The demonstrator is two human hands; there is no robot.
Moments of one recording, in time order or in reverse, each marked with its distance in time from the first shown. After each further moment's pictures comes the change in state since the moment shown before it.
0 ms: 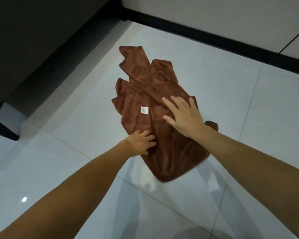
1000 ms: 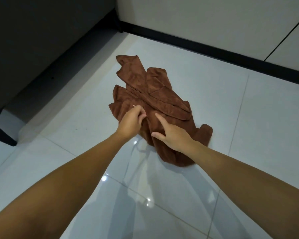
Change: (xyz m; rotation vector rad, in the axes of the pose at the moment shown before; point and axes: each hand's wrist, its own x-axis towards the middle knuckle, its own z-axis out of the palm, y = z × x) left_hand -0.012 -0.014 -0.060 -1.016 0.826 -0.505; right_hand -0.037 -0.031 0.000 0.521 -0.223 0.100
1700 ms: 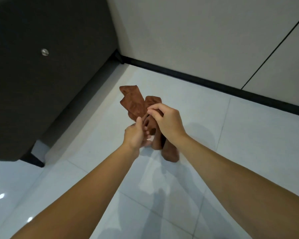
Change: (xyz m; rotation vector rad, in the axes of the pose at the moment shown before) left_hand 0.005 0.191 -0.100 -0.712 0.130 -0.746; right_hand -0.017 -0.122 -0.185 0.550 0.531 -0.097
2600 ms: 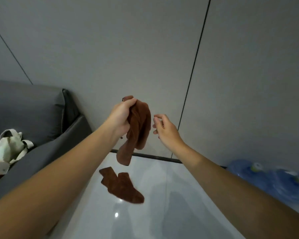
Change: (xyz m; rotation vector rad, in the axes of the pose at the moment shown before) left_hand -0.439 0.589 0.021 -0.309 -0.515 0.258; right_hand -0.016 -0.554 -0.387 -0.004 0.227 0.109
